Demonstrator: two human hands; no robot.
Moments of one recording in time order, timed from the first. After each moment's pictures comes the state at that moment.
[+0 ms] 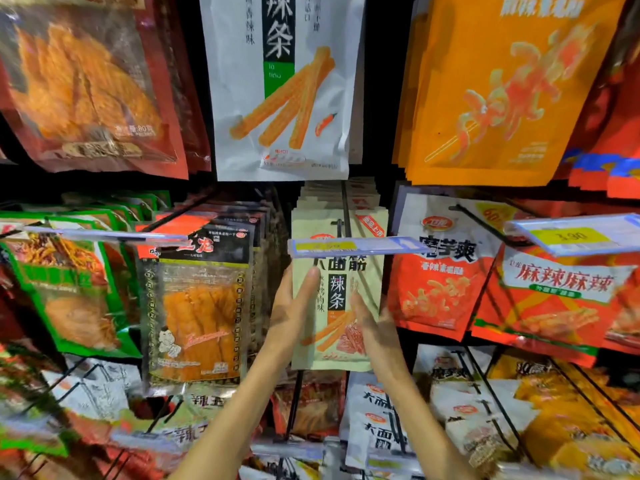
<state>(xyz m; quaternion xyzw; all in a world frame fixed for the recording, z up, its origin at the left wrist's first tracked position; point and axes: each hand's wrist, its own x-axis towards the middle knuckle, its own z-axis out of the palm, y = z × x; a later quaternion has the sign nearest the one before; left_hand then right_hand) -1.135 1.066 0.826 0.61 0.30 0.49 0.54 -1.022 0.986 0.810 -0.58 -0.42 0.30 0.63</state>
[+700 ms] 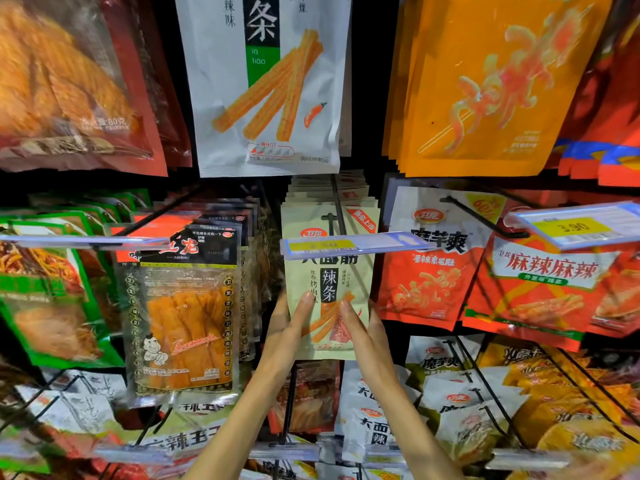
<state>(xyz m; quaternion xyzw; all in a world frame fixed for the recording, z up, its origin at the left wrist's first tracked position) -1.140 1.065 0.787 0.59 0.29 0.44 0.62 -1.023 0.995 0.781 -0.60 -0.37 0.30 0.64</state>
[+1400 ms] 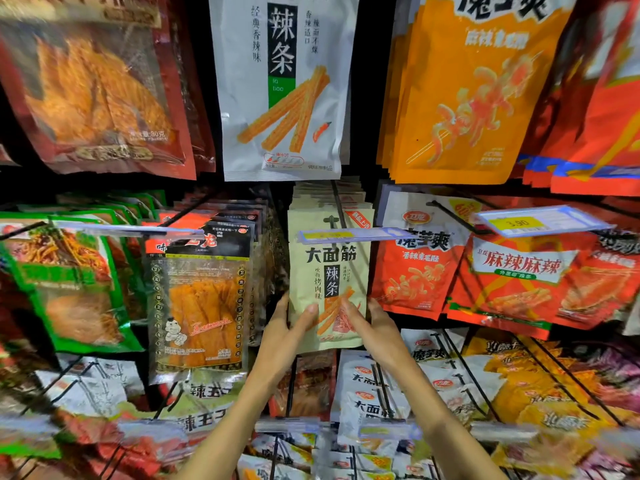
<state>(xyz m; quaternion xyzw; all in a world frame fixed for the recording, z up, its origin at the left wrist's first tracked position) -1.168 1.051 0.780 0.68 0.37 0.35 0.53 -1.008 0.966 0.801 -0.72 -0.43 0.28 0.47</state>
